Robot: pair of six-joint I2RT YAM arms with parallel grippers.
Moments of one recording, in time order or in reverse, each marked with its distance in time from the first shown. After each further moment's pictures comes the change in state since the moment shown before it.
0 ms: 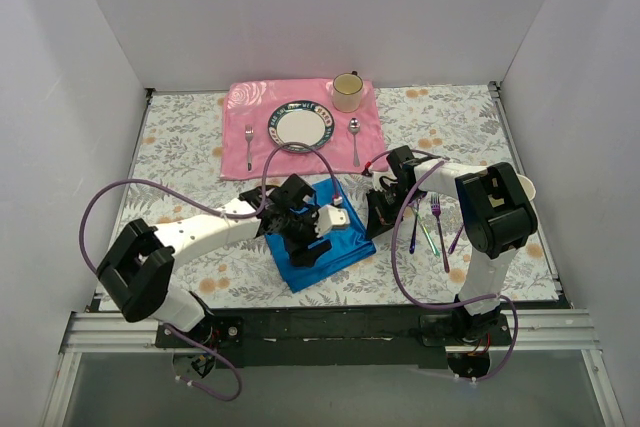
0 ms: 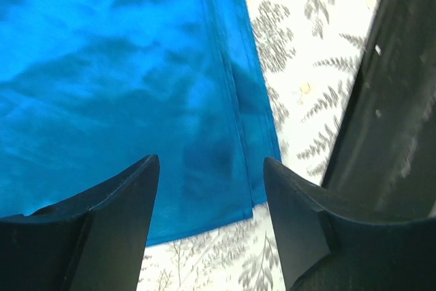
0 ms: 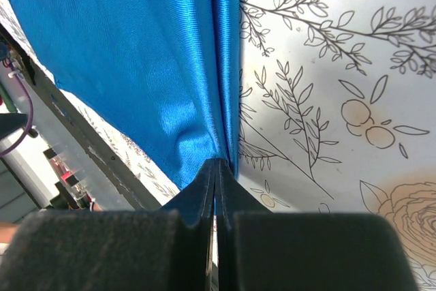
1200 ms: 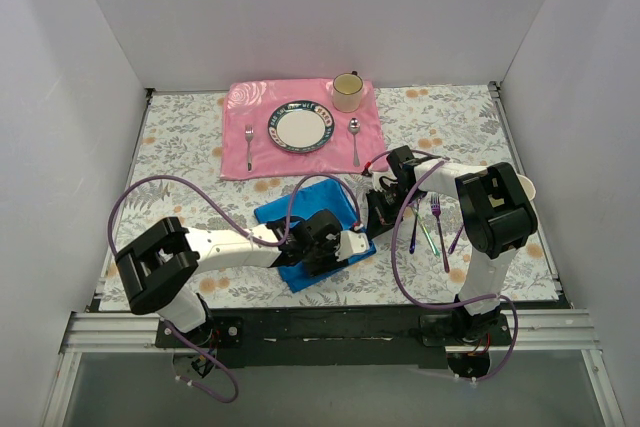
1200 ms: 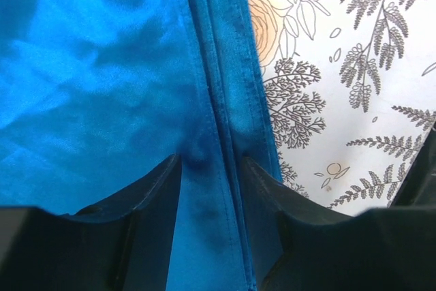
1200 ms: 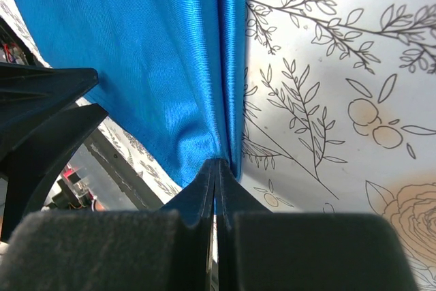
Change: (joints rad) left arm -0.262 0.077 -0.137 0.356 -0.377 -0.154; right arm 0.000 0.000 0.000 -0.004 -0.011 -0.004
